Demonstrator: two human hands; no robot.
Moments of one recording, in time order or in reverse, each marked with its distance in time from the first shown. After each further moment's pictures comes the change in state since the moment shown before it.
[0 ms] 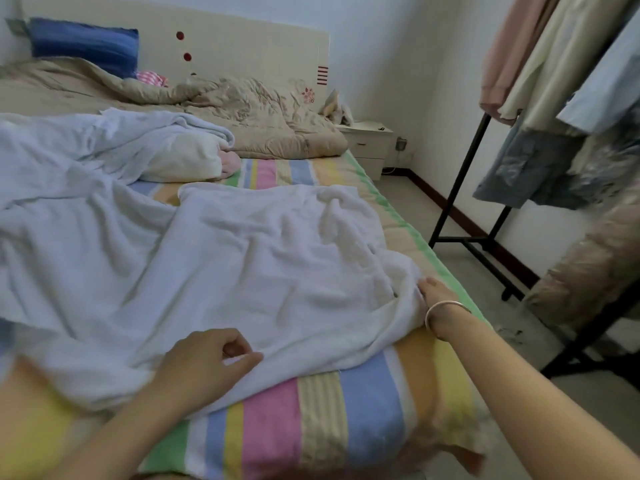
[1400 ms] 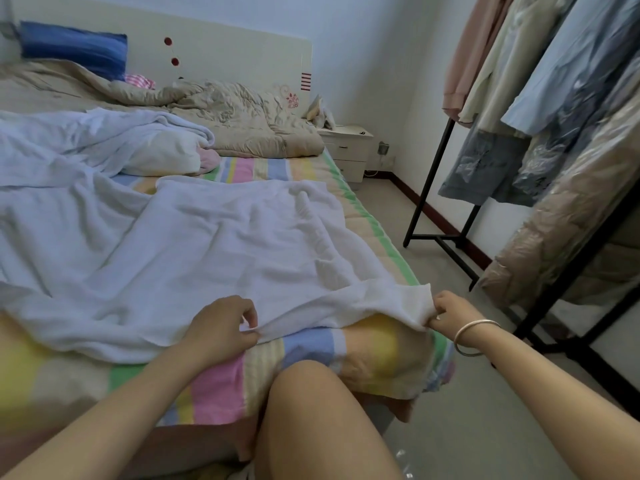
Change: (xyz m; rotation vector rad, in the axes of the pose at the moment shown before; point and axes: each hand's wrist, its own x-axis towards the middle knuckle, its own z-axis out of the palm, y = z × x) left_hand -0.010 0.068 0.052 0.051 0.019 0.177; right_hand -0.051 0.060 -0.147 -1.061 -0.077 -0.414
